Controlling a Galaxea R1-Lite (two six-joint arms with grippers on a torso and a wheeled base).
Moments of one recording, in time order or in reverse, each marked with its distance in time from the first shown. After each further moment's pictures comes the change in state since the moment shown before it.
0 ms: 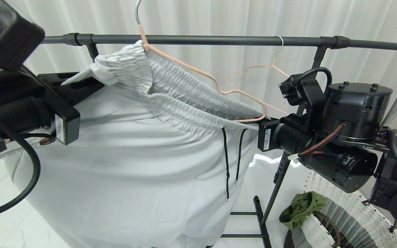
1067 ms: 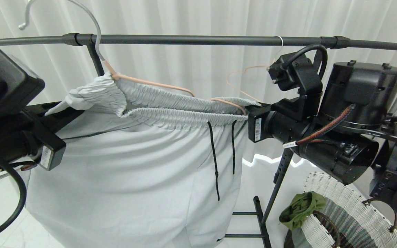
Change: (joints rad) left arm 0.110 -0.063 0.139 -0.001 0.020 0.056; right arm 0.078 0.008 -0.101 0.003 0.011 -0.141
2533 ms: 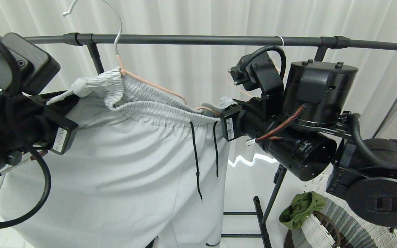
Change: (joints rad) left arm -0.104 0.072 -0.029 -0.078 0.324 -0.052; right arm 0.068 0.124 -0.146 -0.003 -0.064 -0.073
